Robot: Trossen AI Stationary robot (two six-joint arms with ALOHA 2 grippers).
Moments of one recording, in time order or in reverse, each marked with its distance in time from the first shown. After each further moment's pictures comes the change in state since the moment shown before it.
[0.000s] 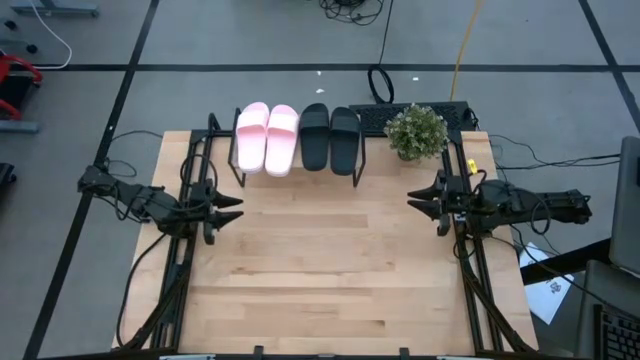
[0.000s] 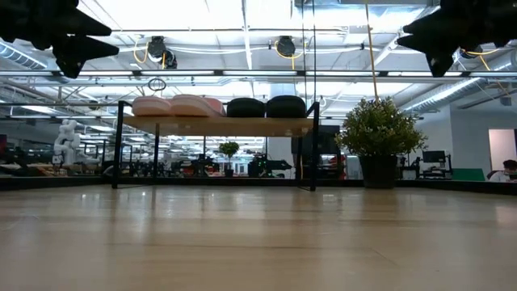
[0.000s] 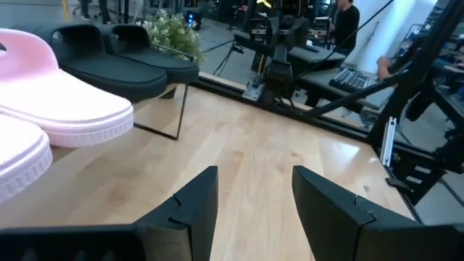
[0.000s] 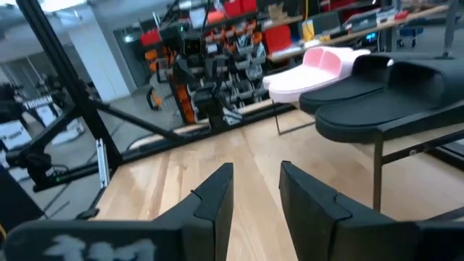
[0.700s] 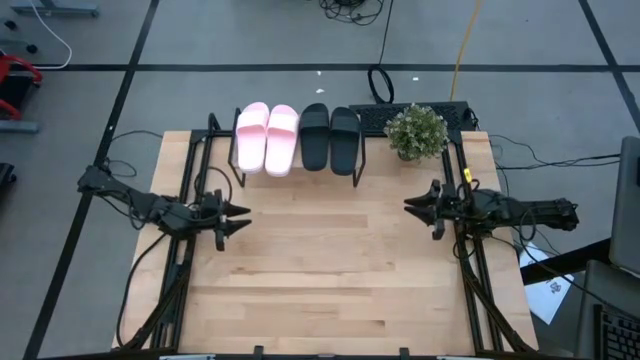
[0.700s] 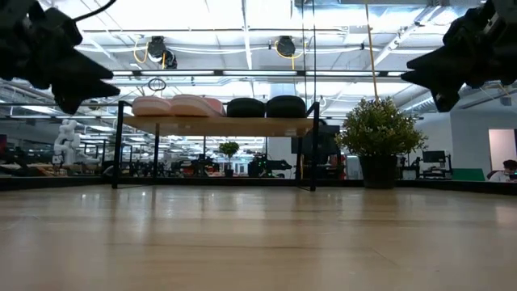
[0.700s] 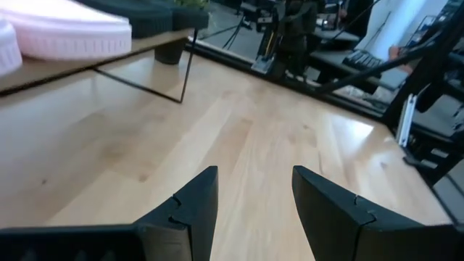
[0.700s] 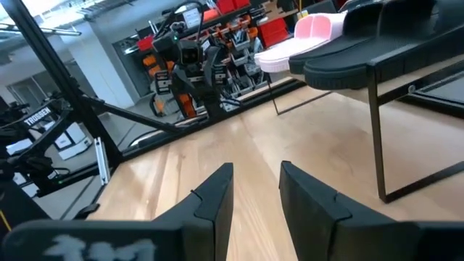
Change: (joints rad) left arm 0.001 0.000 -0.209 0.155 0.001 -0.068; right arm -0.011 -0.214 -0.227 0.026 -0.005 0.089
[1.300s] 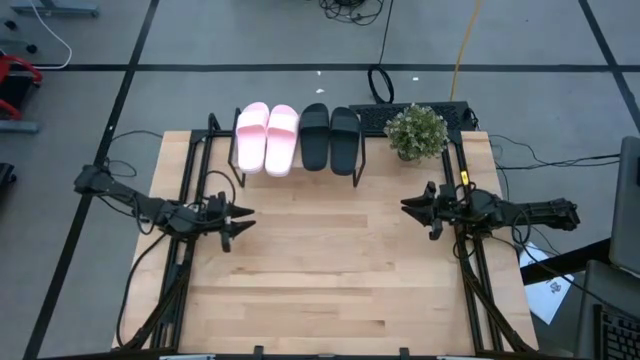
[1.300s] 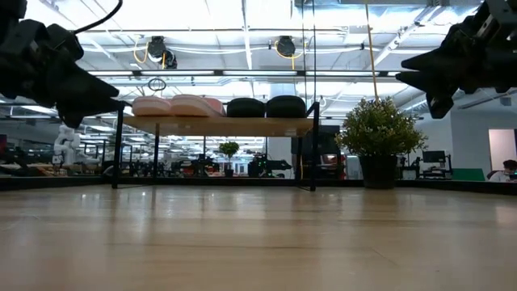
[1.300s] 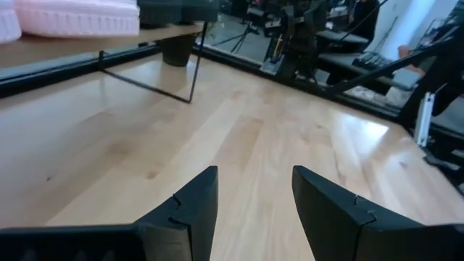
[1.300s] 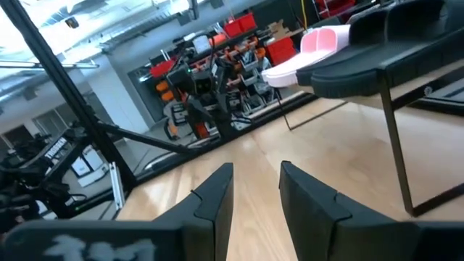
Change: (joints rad) left arm 0.018 0.054 -0.116 0.191 -0.015 0.042; right arm 0.000 0.010 -0.084 0.187 0.000 0.047
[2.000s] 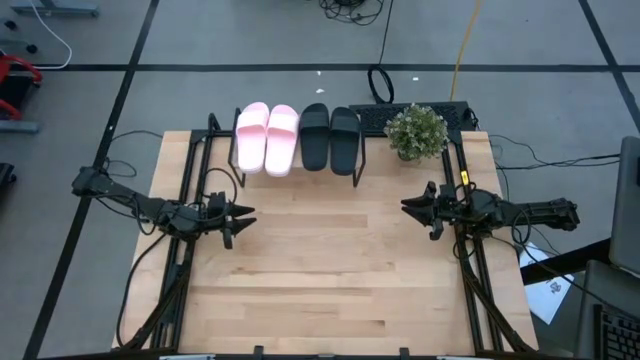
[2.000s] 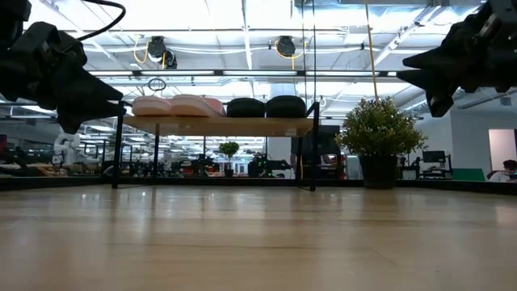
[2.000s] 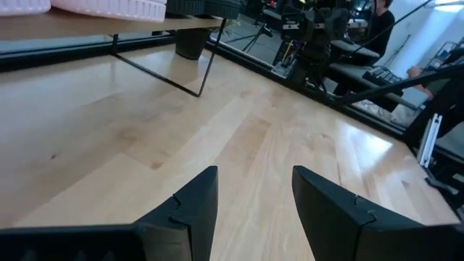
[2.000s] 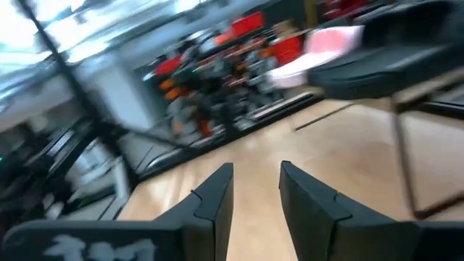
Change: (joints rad) left arm 0.035 0.020 0.000 -0.003 0.000 -0.110; right arm -0.001 -0.001 0.000 0.016 -0.013 -0.013
